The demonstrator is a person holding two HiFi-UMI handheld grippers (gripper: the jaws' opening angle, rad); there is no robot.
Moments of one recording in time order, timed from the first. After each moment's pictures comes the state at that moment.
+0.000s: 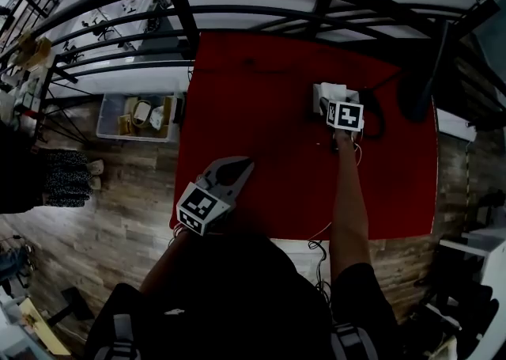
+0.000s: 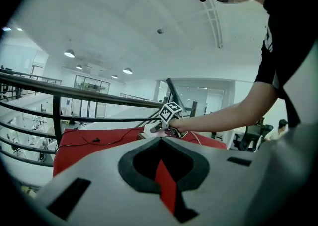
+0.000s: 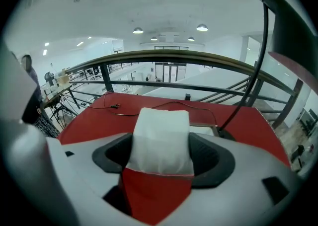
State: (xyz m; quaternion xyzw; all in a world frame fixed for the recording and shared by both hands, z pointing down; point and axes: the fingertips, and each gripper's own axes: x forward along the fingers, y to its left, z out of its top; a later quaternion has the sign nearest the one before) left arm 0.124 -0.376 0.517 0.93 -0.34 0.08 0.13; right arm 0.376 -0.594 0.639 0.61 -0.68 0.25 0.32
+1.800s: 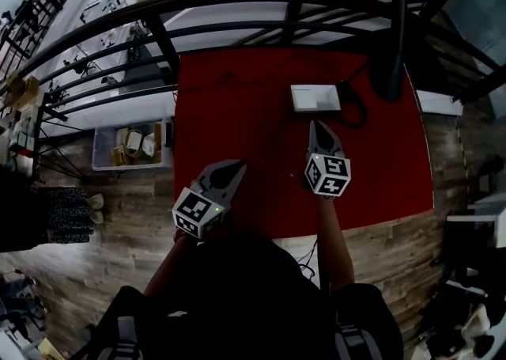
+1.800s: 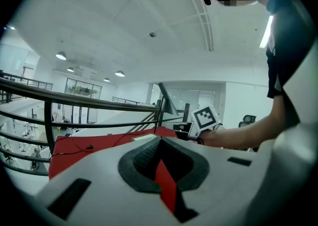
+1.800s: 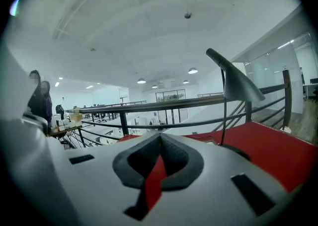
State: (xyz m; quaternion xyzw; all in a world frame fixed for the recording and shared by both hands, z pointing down) left arm 0.126 -0.362 0.497 0.95 -0.30 0.07 0.11; right arm 0.317 -0.455 0.523 0.65 -0.75 0.12 0.06
